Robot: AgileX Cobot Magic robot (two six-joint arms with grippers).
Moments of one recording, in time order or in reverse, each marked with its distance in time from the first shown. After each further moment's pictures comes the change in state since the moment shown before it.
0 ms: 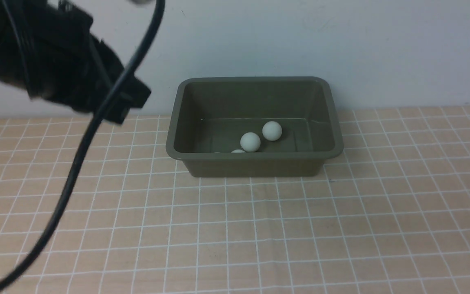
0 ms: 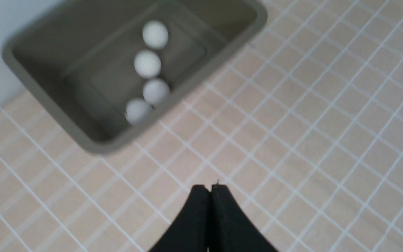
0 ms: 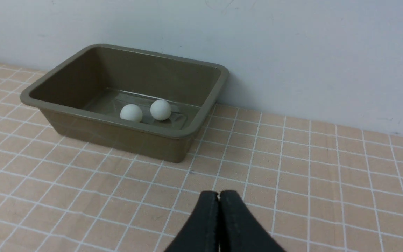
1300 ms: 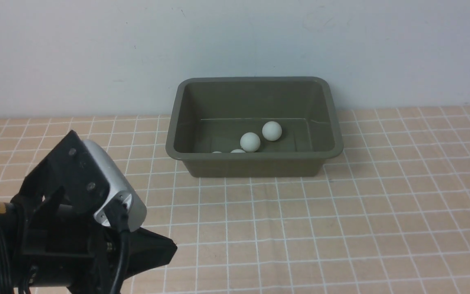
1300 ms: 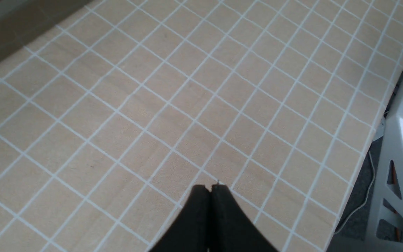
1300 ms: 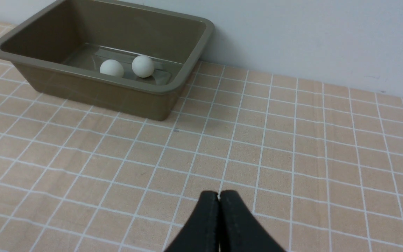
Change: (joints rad) right arm 0.000 0.000 0.000 -0.027 0.114 0.010; left arm 0.000 -0.261 0.584 -0.445 -0.168 0.416
